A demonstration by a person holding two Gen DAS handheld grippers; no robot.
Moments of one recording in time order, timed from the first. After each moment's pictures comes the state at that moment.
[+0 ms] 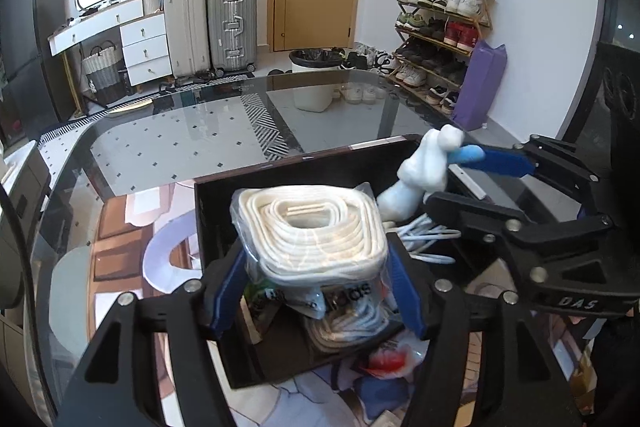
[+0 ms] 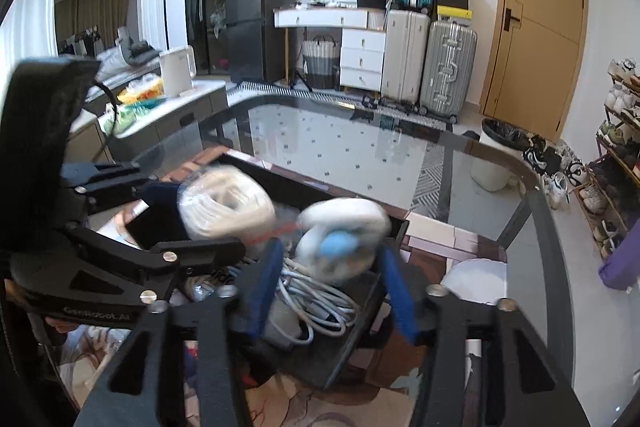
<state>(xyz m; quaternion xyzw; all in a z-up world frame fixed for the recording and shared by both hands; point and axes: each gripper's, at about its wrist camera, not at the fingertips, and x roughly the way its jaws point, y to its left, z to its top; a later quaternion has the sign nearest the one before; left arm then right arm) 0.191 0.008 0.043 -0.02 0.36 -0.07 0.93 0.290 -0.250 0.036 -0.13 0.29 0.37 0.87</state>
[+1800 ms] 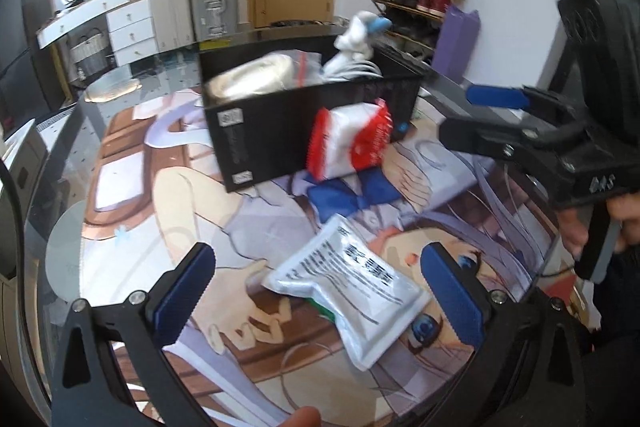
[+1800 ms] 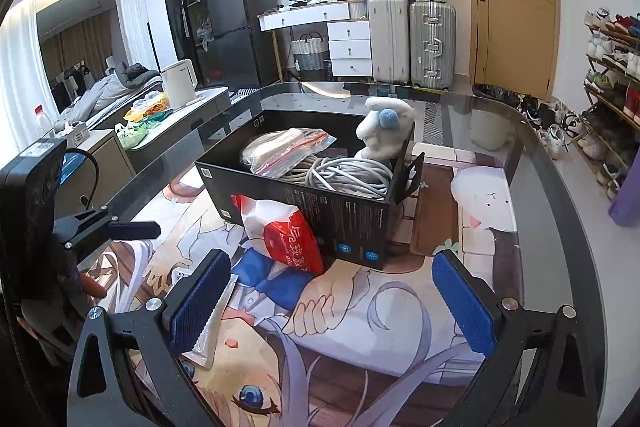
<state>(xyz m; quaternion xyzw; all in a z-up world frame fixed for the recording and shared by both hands) 0.067 -0.004 0.008 0.00 0.40 -0.11 0.91 0.206 -0.291 0.019 -0.07 0.34 0.36 0.87</state>
